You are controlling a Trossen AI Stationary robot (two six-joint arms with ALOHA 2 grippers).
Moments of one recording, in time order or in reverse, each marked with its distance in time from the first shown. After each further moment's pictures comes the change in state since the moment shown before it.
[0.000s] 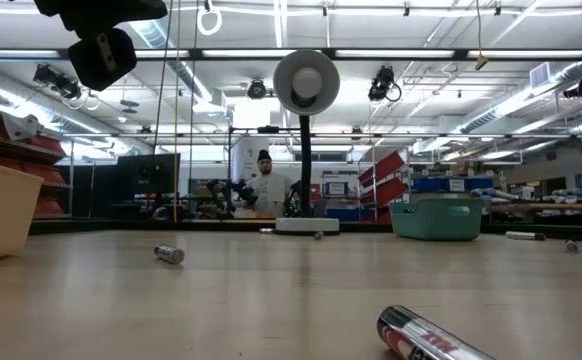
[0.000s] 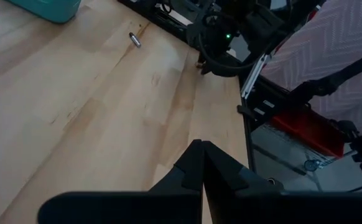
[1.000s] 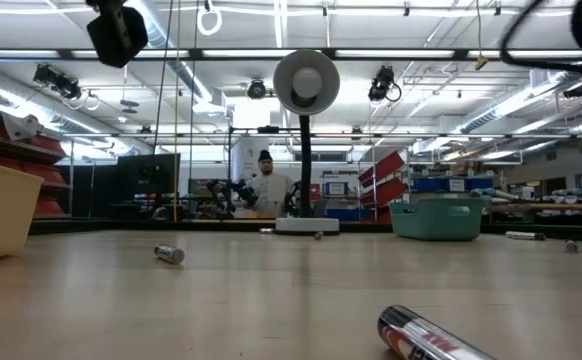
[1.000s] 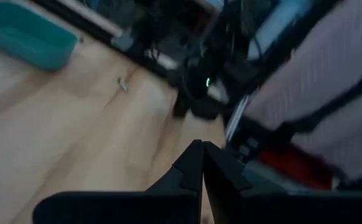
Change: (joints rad) left arm 0.000 0.012 0.000 0.195 -0.094 0.063; right arm -0.097 -0.004 0.068 -0.026 0.260 -0.133
